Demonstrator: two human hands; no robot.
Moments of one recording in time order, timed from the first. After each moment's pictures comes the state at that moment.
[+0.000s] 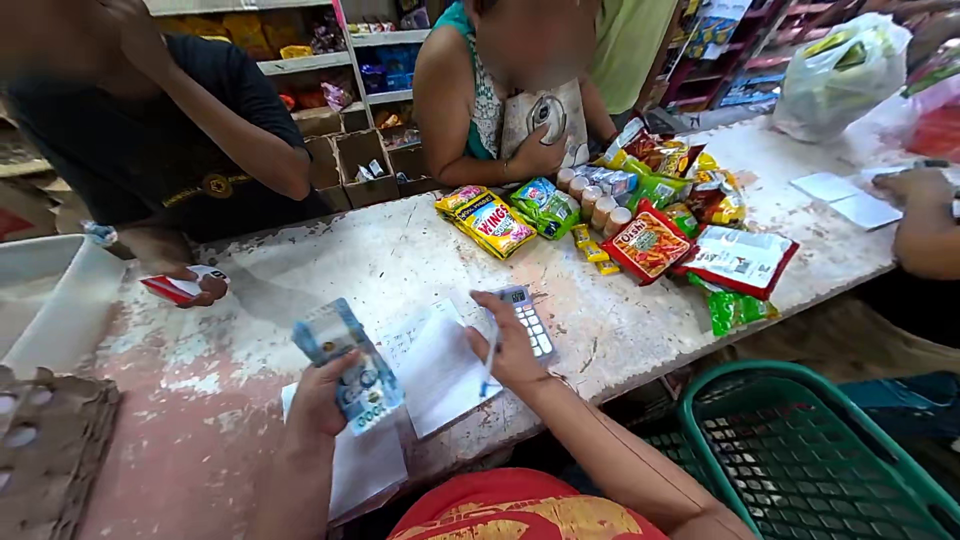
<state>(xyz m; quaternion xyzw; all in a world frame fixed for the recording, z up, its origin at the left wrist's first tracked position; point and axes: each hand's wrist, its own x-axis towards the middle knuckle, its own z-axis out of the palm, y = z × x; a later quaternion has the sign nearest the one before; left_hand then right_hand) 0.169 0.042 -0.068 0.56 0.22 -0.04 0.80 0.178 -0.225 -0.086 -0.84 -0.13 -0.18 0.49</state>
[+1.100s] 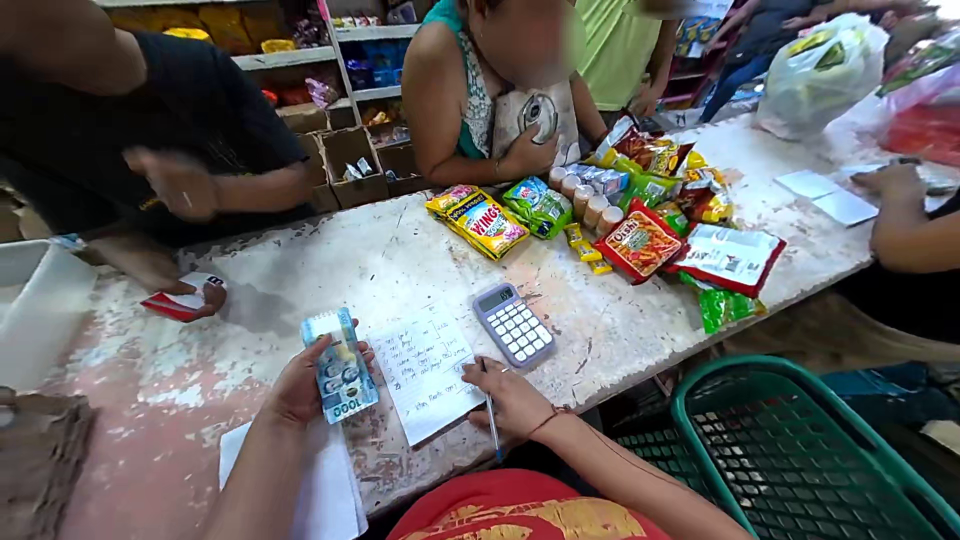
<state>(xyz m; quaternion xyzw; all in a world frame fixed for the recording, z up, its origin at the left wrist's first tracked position) 0.222 0.087 -0.108 0.49 0.11 -0.23 0.84 0.131 -0.251 -0.123 -0.91 -0.24 0.10 0.32</state>
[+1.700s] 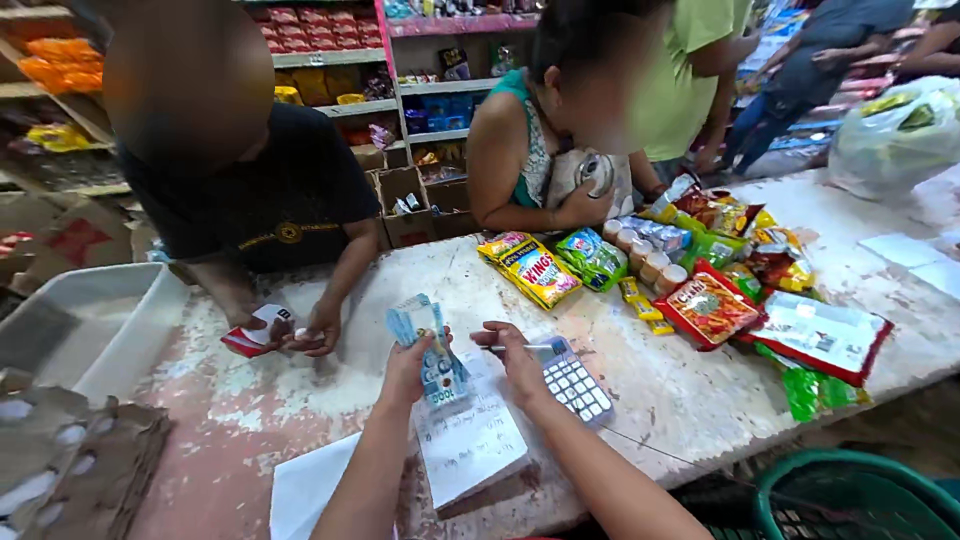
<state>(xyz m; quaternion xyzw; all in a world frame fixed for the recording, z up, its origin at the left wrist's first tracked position) 0.285 0.011 -0.106 0.50 0.11 -0.04 0.86 0.252 -0.173 -0.079 -0.65 -0.02 -0.01 0.76</state>
